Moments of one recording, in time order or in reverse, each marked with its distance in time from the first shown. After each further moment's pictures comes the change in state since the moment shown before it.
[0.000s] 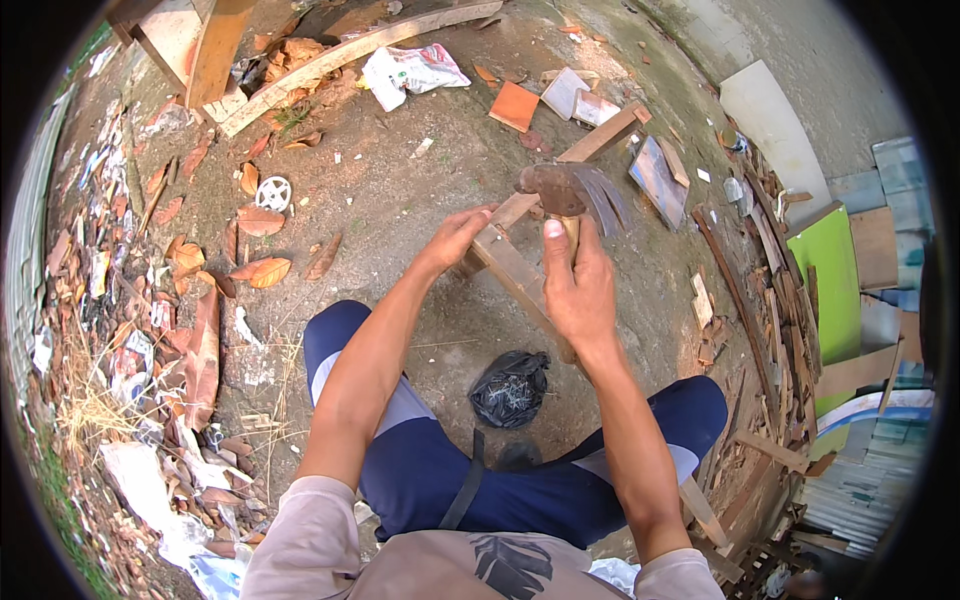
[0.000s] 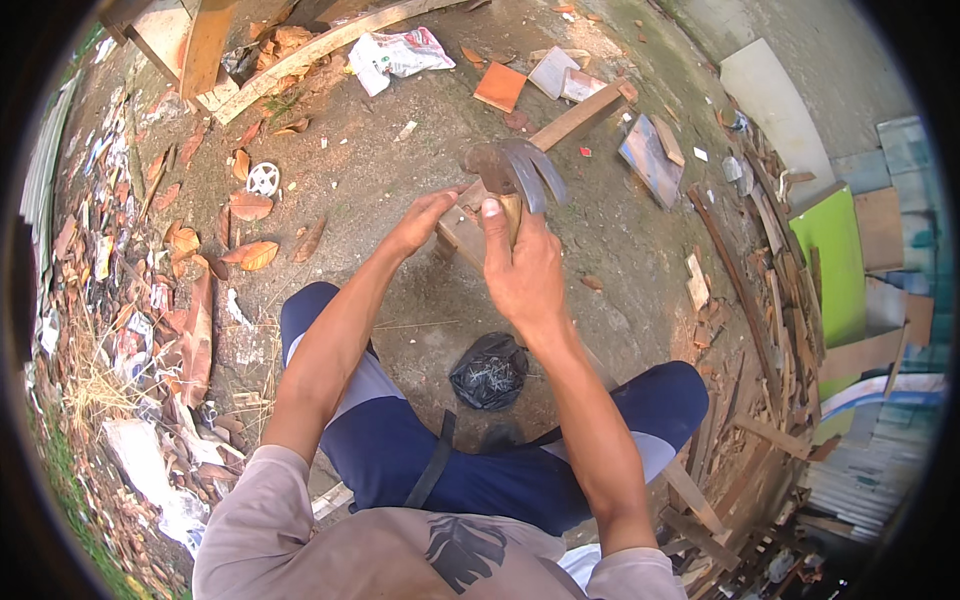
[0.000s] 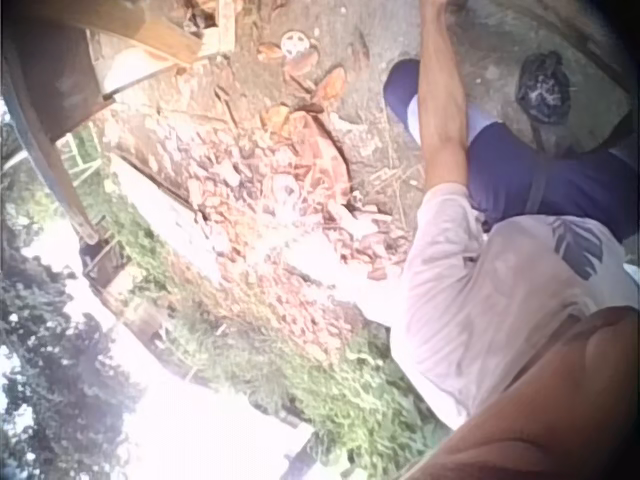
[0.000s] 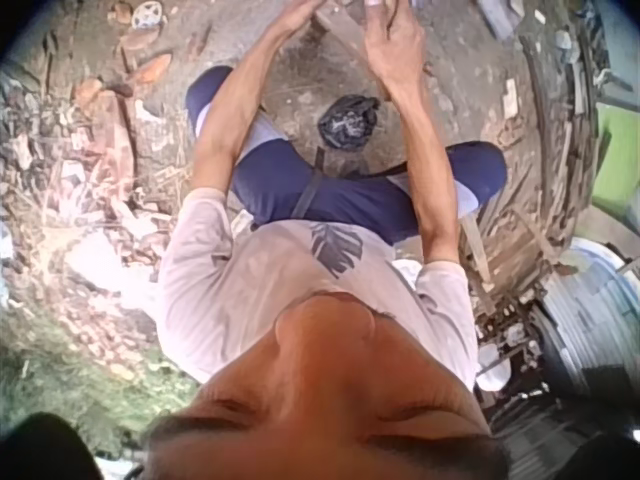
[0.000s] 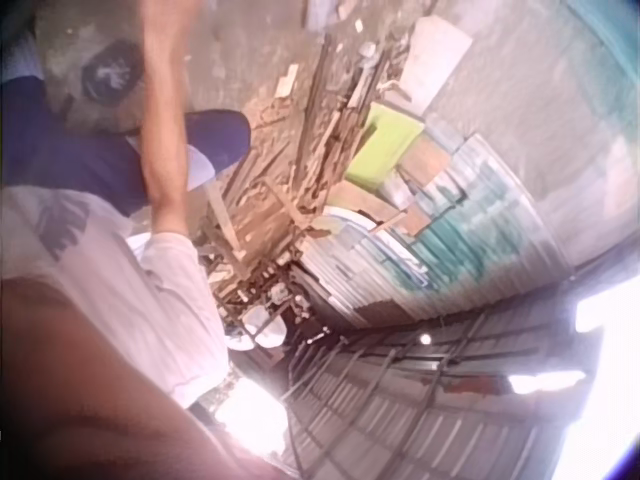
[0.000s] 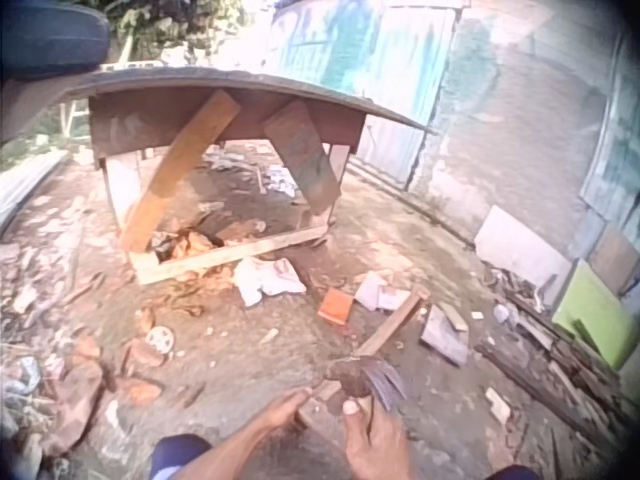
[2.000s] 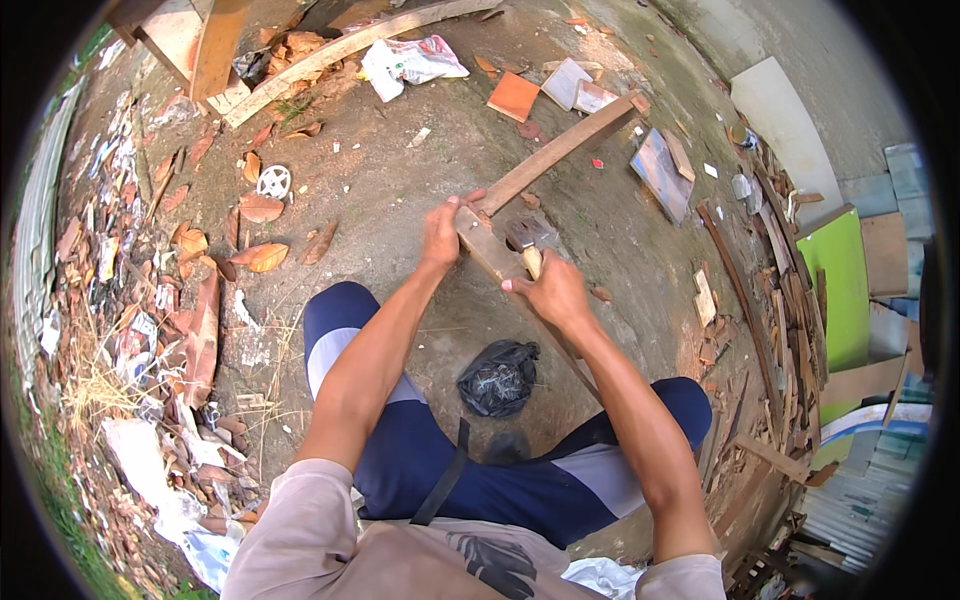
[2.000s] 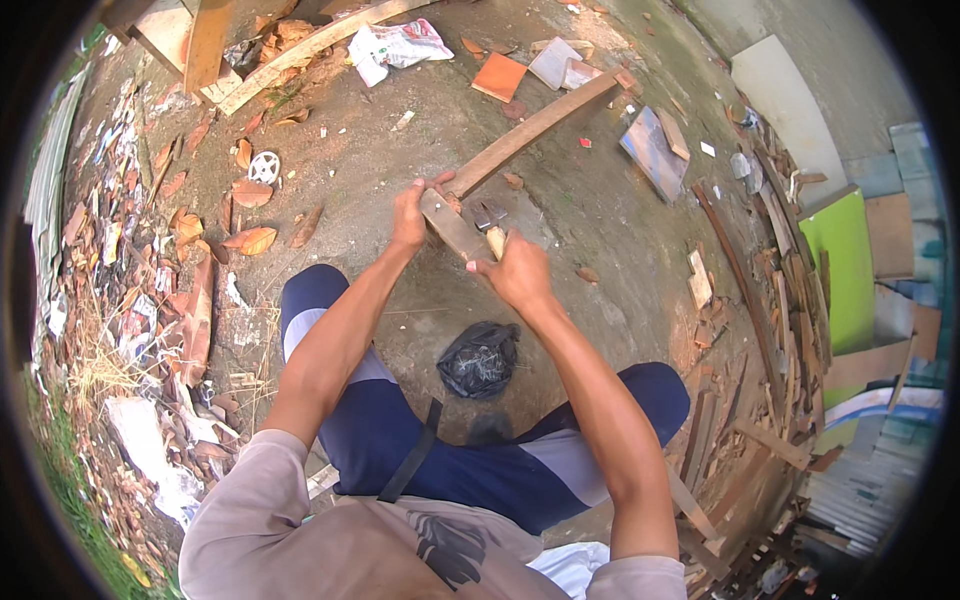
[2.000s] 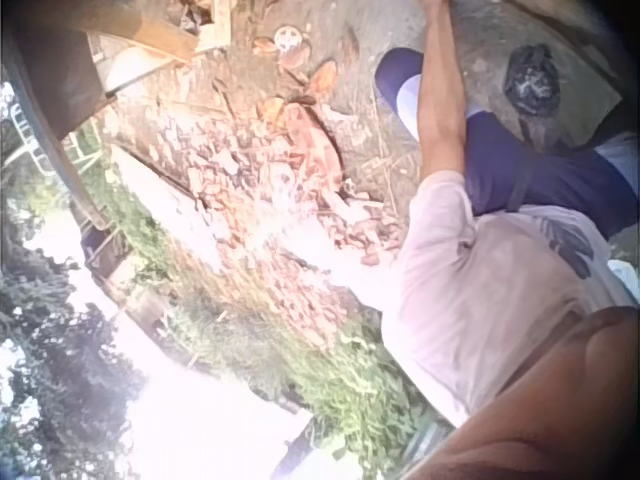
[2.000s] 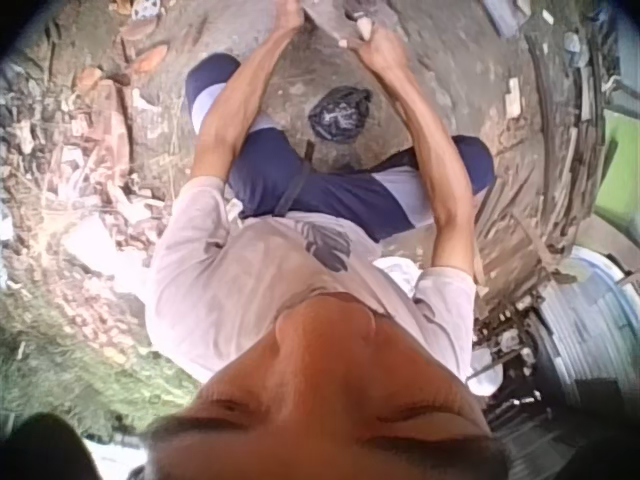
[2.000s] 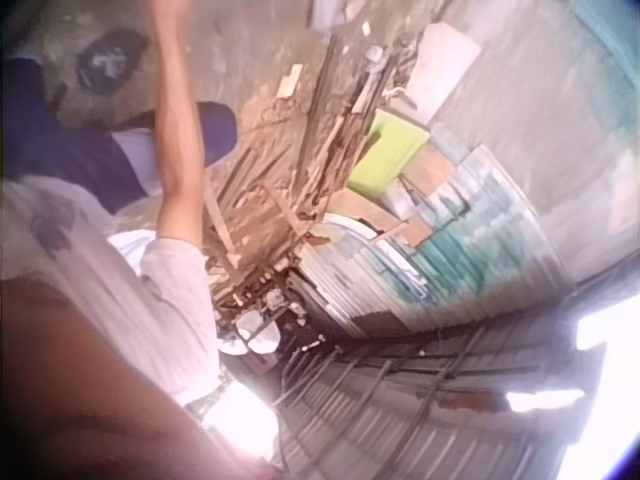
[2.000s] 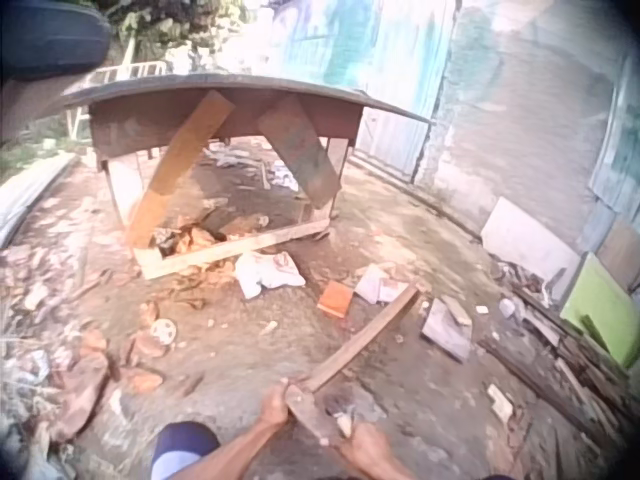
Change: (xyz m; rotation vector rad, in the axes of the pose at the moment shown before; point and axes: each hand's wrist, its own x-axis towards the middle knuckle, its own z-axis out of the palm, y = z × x) left_hand -0.008 -0.001 0.041 -0.155 0.397 0.190; right_hand 0.006 0.111 -0.003 -0.498 -0.380 0.130
